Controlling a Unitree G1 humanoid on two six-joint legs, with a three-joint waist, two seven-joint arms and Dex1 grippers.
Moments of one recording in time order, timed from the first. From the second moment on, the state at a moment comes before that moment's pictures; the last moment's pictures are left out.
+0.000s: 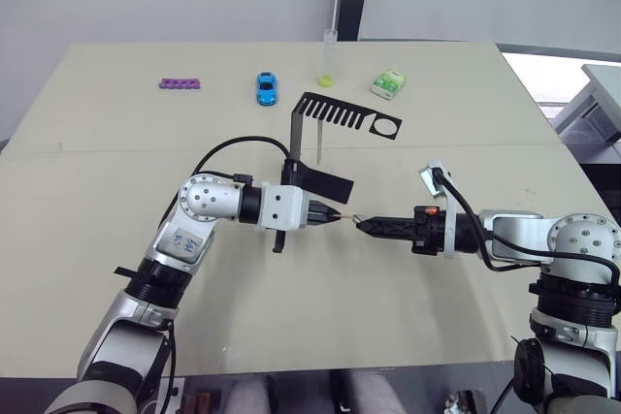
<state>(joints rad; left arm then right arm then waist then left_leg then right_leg) -0.66 0.47 -0.26 0.09 -0.07 -0.18 -1.10 -0.57 -0.50 -0.32 -0.09 1.32 1.61 0.23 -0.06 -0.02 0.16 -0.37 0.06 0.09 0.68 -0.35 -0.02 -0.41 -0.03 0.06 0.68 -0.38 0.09</state>
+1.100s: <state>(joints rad) -0.66 0.44 -0.26 0.10 -0.05 -0.18 -1.09 -0.58 -0.51 -0.32 -0.09 1.32 1.61 0.22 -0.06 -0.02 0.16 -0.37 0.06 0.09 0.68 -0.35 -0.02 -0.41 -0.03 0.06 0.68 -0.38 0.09</state>
